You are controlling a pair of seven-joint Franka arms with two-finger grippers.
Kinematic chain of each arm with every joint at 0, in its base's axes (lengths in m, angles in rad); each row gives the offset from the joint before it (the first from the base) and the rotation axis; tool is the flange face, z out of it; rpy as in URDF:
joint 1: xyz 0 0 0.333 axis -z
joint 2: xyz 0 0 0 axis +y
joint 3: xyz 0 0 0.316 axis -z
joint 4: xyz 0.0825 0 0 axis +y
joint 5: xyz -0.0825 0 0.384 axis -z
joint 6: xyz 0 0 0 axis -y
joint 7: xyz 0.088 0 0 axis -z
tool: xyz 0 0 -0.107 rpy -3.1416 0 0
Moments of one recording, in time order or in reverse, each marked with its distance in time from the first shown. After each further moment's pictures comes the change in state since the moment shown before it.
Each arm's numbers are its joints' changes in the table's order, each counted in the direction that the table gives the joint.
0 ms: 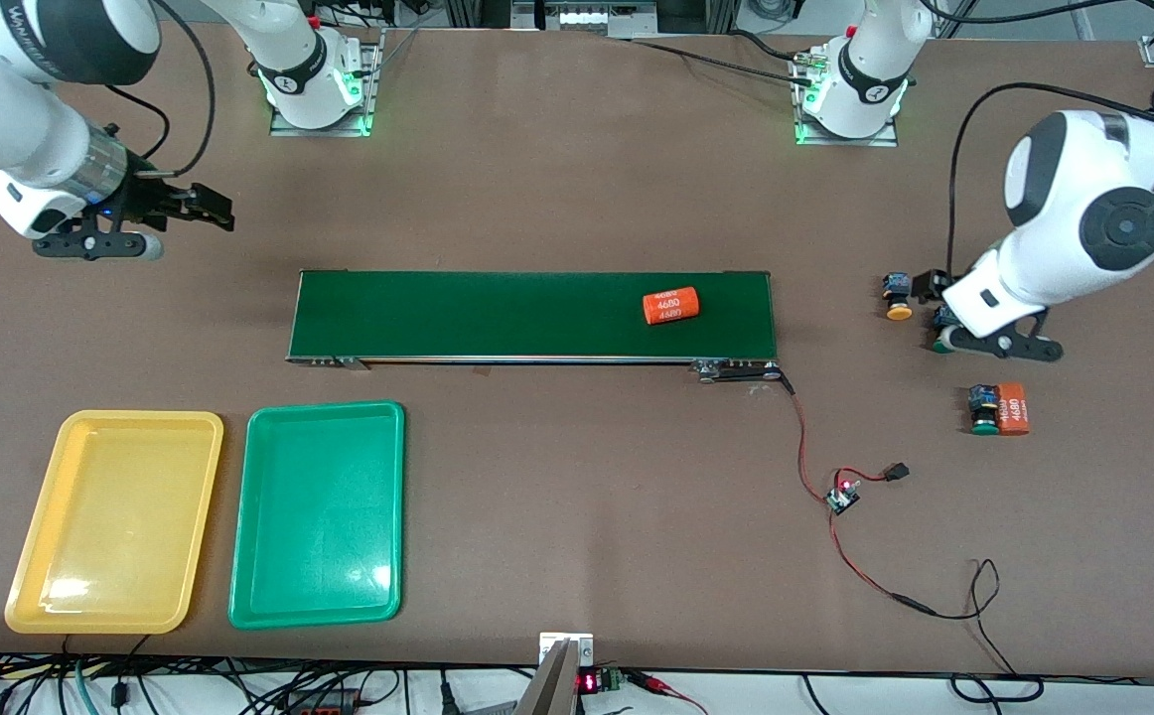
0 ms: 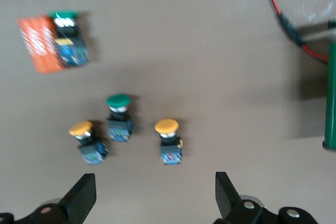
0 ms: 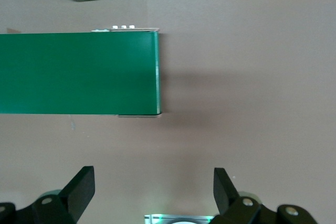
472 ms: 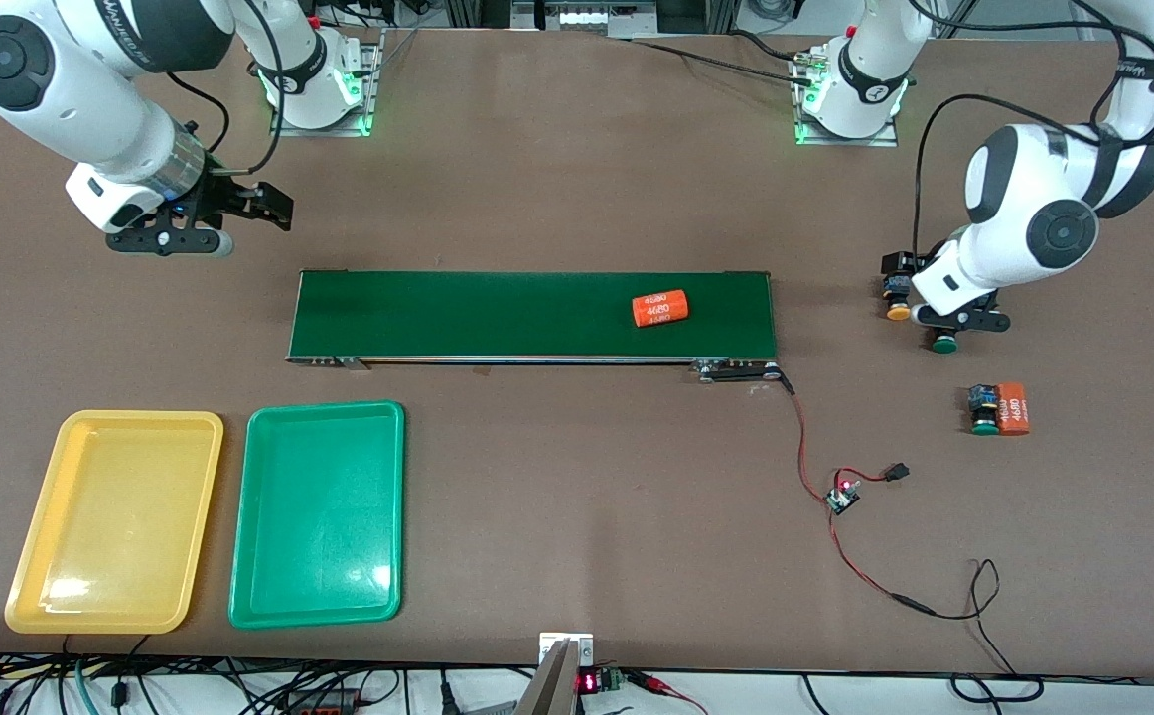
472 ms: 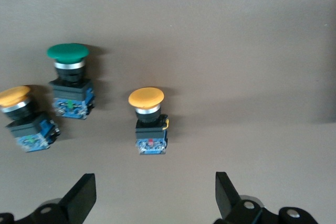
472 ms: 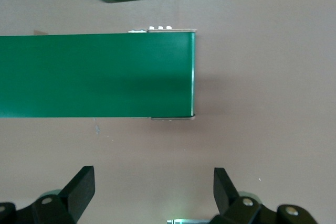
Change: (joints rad) left arm 0.006 0.056 -0.054 0.201 0.035 0.166 -0.006; right arm -0.129 0.010 -0.005 0.008 0.000 0.048 0.119
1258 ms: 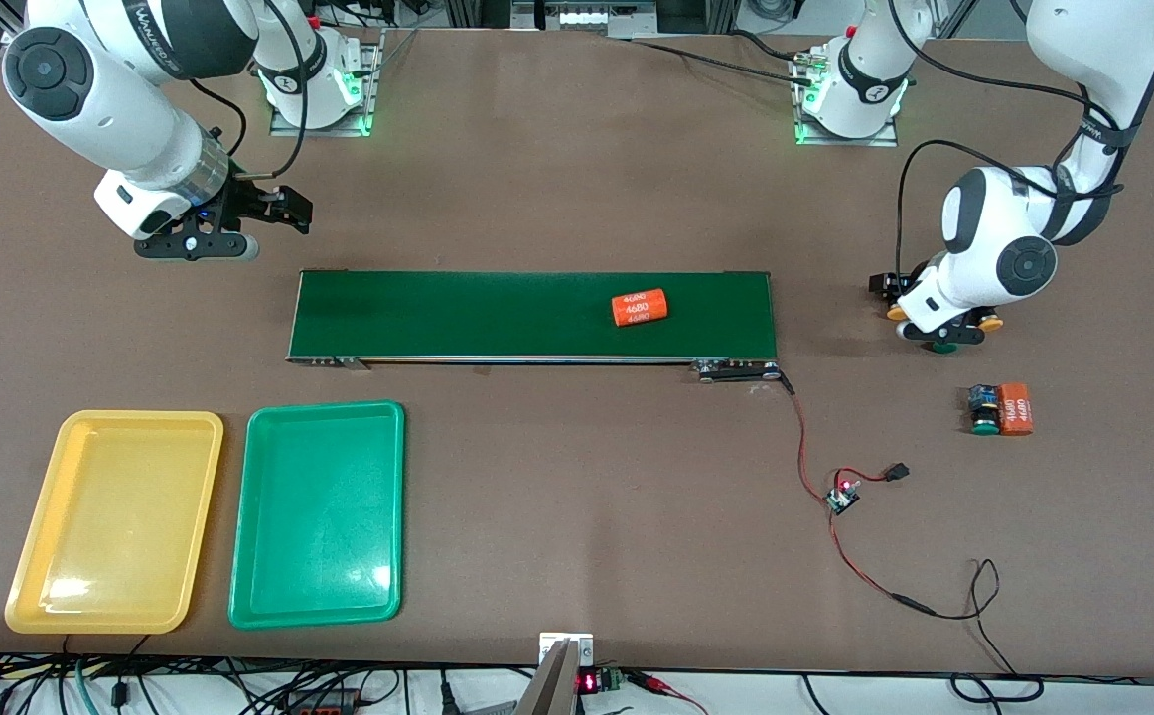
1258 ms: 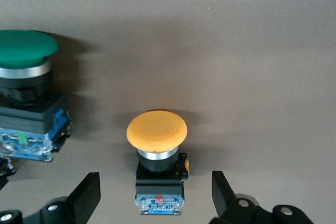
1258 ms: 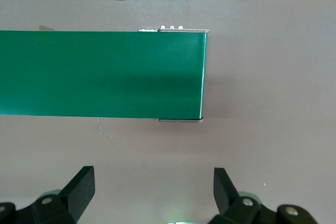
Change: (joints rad) left arm 0.010 0.165 -0.073 0.068 0.000 0.232 0.001; right arm -0.024 0.015 0.002 0.002 0.000 0.012 0.001
